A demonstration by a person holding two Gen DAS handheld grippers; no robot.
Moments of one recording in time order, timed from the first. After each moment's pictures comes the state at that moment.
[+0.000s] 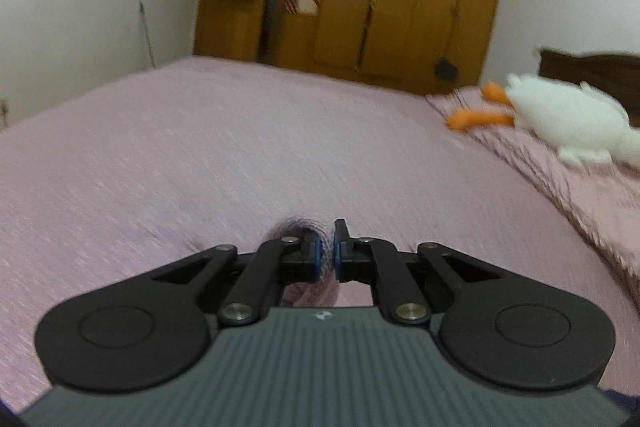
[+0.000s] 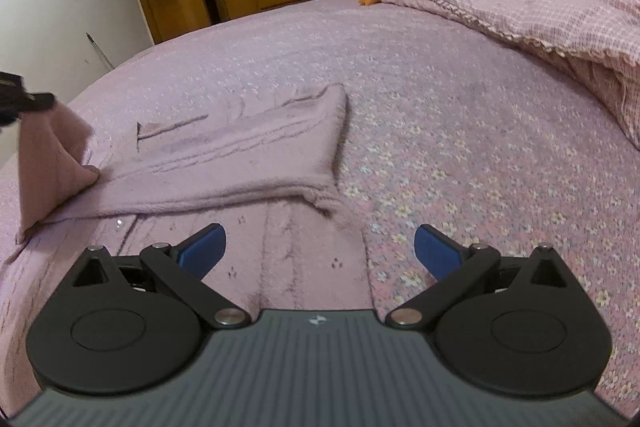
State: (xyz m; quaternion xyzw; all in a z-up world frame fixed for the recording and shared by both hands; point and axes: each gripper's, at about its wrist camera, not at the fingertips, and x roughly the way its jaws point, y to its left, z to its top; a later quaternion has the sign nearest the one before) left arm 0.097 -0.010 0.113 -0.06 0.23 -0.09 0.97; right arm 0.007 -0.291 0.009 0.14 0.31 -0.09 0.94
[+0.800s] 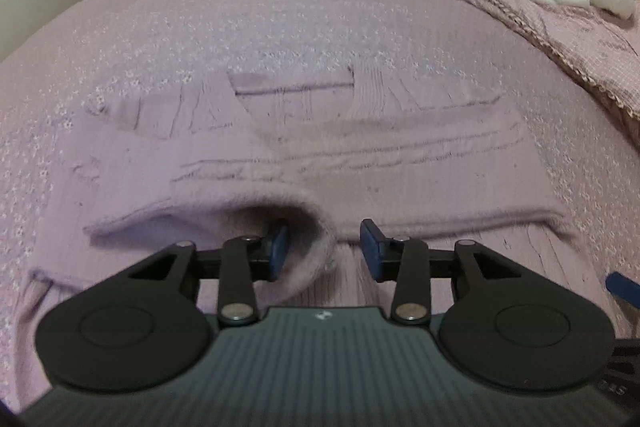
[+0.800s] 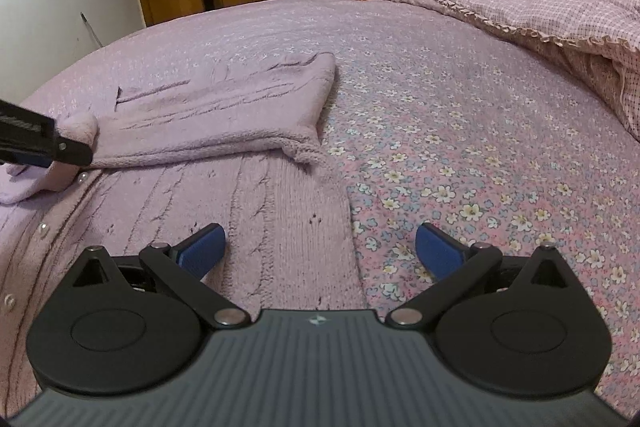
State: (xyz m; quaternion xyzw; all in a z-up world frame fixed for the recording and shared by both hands) left arm 0.081 -0.068 0.026 0.04 0.39 -0.14 0.91; right arm 0.009 -0.282 -0.032 0.10 0.31 -0.10 0.94
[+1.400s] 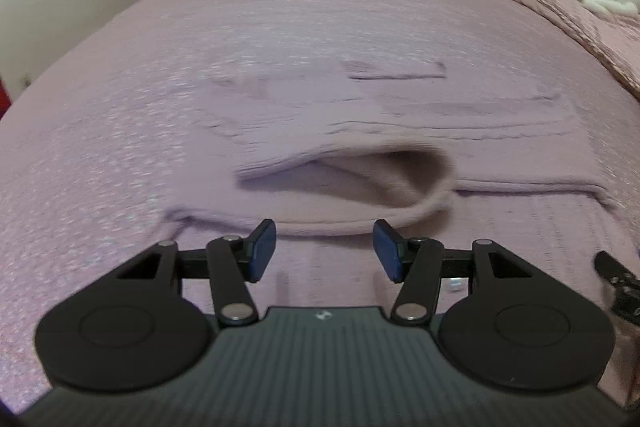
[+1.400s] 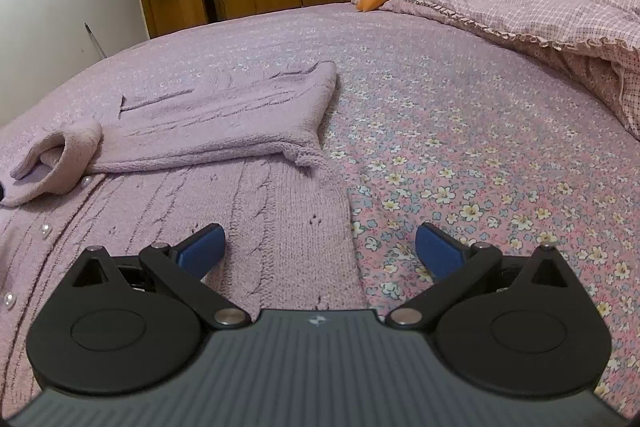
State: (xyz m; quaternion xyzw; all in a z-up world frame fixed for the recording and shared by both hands) left arm 0.035 0.005 0.047 0.04 0.39 -0.03 0.92; right arm 0.002 -0.280 -0.036 0.09 0.29 -0.10 0.95
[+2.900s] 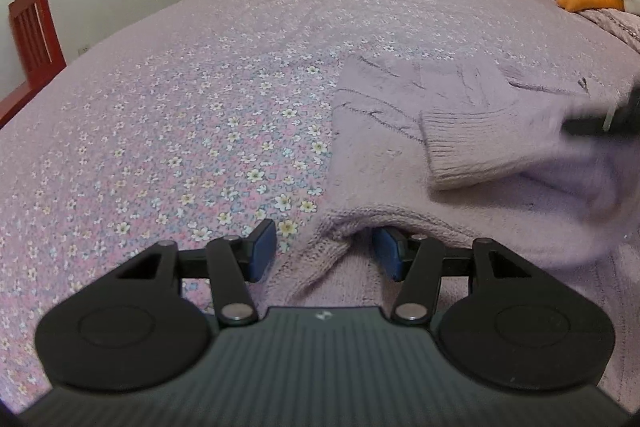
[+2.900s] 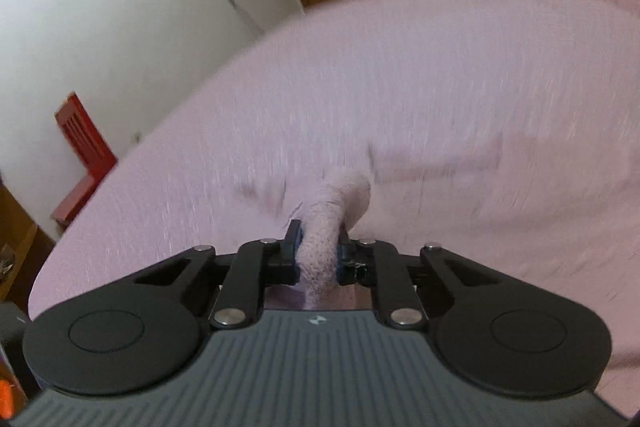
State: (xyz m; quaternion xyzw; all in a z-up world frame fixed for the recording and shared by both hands) left arm 0.081 0.098 -0.001 0.02 0.37 0.06 0.93; right arm 0.179 -0.146 0.056 0.16 0.32 0.15 0.92
